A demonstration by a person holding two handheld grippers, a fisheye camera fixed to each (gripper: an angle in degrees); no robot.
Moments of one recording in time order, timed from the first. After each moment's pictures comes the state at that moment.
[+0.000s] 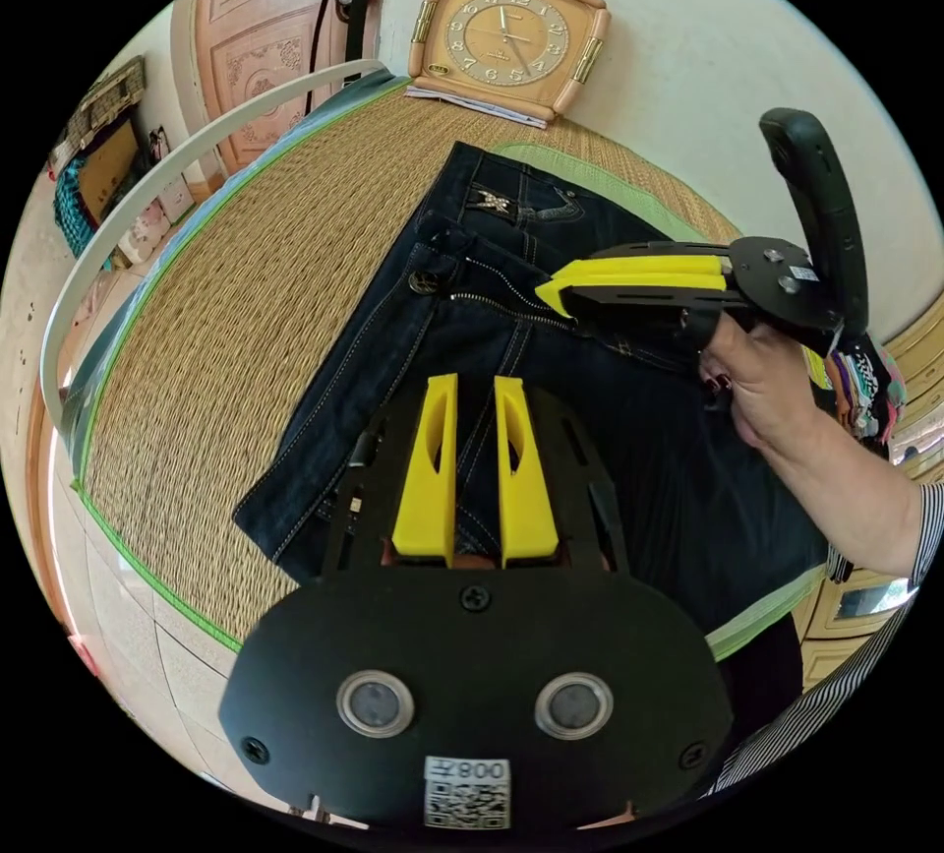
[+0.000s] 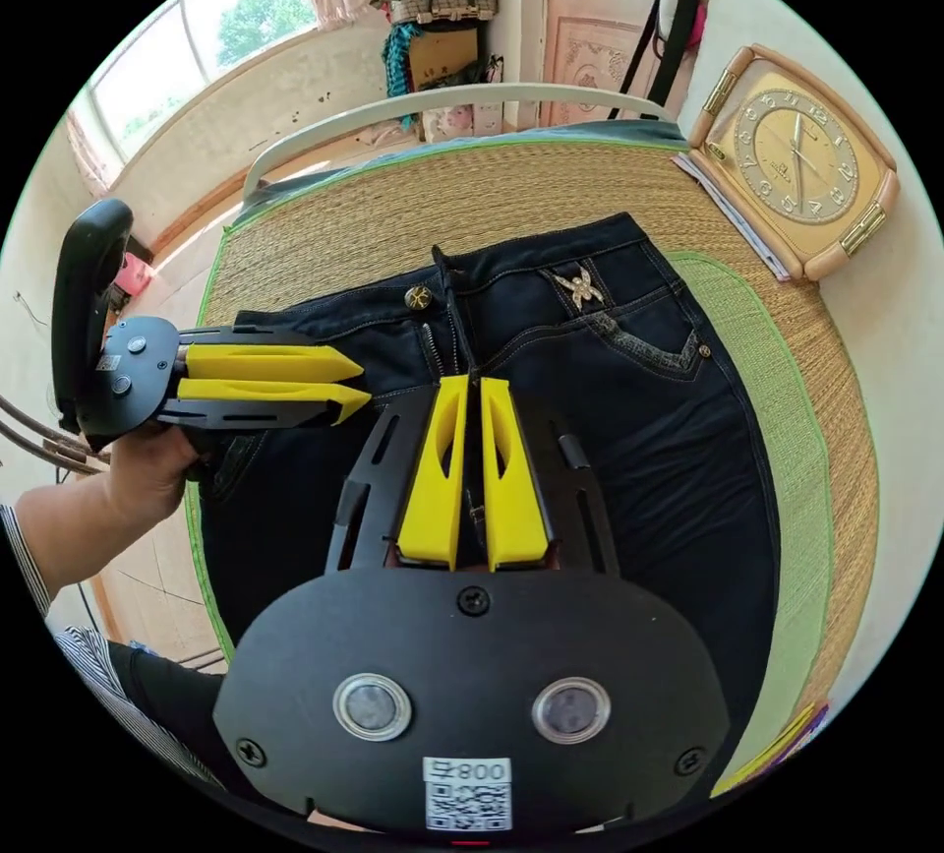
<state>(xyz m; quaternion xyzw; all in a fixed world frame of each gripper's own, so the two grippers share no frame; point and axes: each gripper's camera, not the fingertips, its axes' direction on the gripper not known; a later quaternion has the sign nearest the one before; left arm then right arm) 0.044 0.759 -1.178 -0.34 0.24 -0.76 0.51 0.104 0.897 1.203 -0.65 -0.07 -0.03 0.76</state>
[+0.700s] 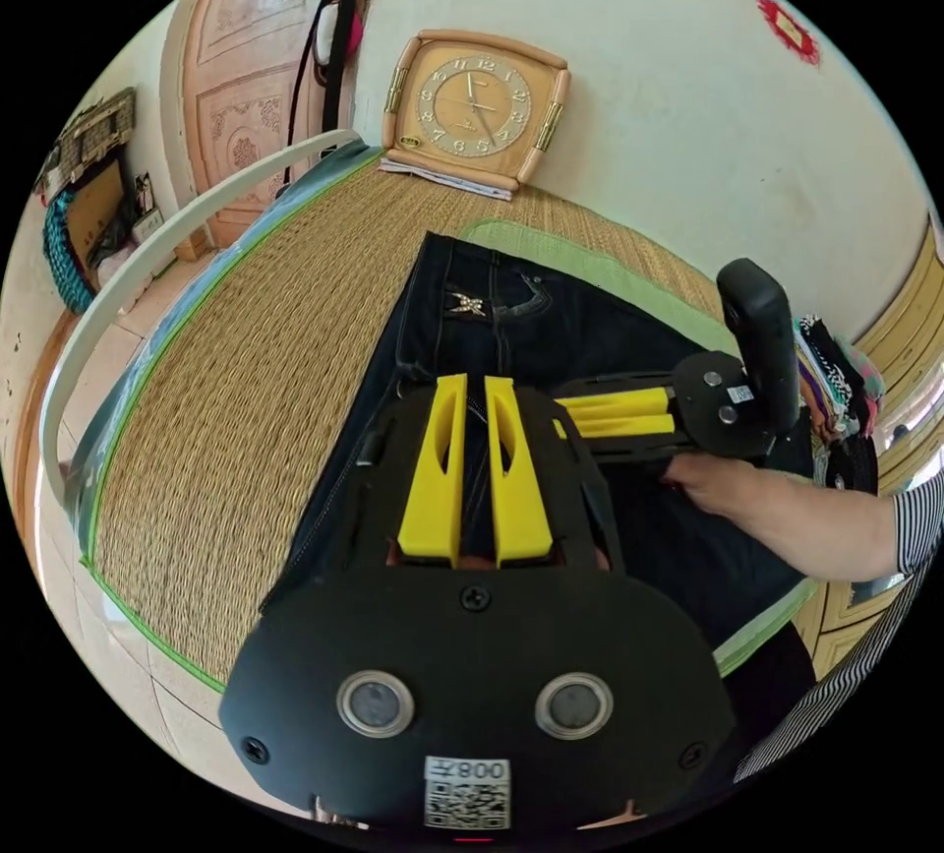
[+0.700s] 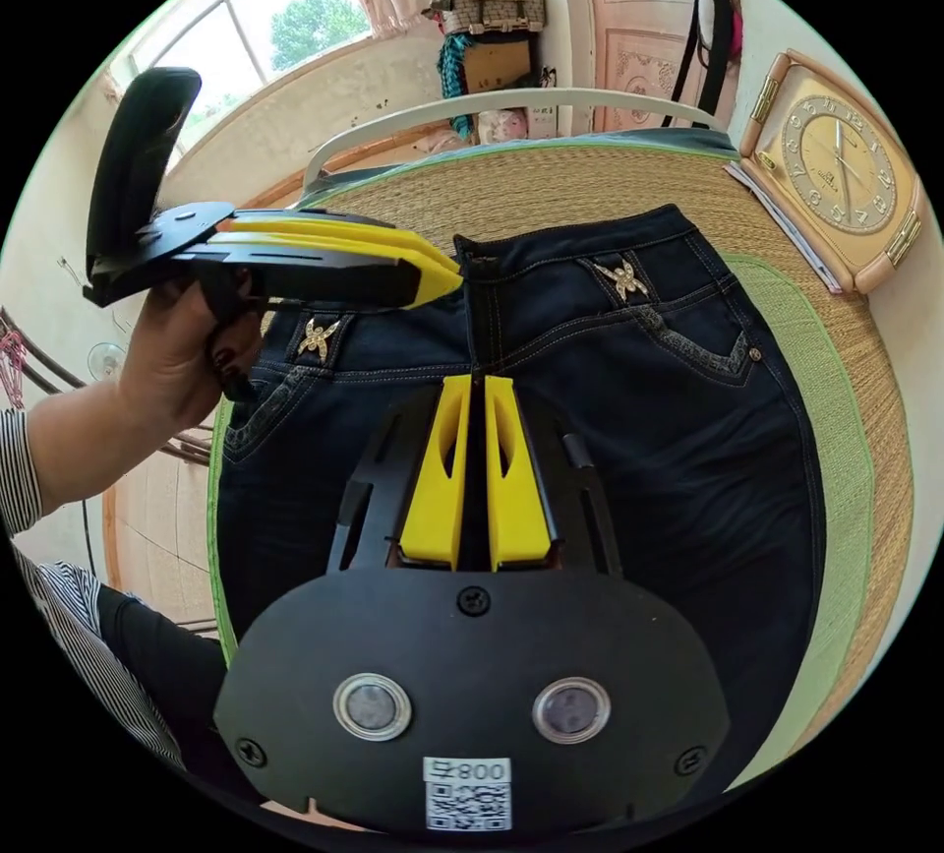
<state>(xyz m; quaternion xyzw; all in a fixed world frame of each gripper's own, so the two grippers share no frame) 0.092 0.858 -1.192 -0.26 0.20 -0.77 0.55 0.086 0.888 1.287 -0.63 -0.16 -0.02 0.76</state>
